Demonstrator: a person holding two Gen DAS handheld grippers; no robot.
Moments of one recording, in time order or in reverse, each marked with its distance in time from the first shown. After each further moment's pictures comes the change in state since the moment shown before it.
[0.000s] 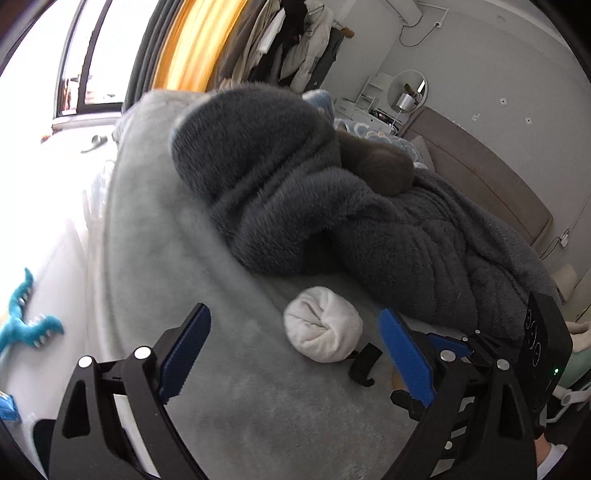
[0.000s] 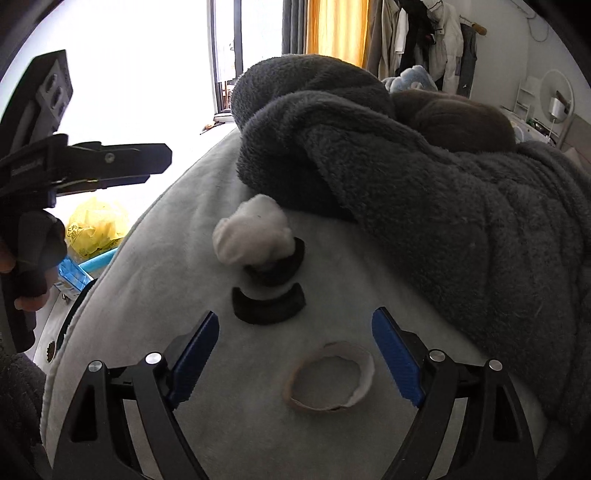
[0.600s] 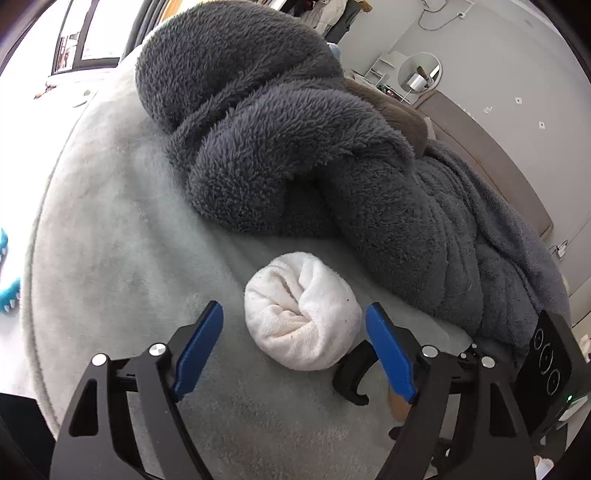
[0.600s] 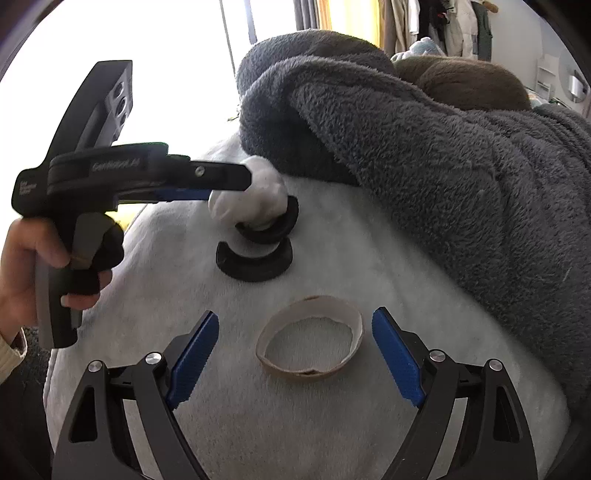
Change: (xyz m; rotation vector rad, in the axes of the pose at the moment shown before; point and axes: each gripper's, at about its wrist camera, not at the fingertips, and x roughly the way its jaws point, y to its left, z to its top) left arm 0.067 -0.010 -0.016 -0.088 0.123 -0.034; right arm 0.011 -0.032 -0.025 0.012 0.049 0.144
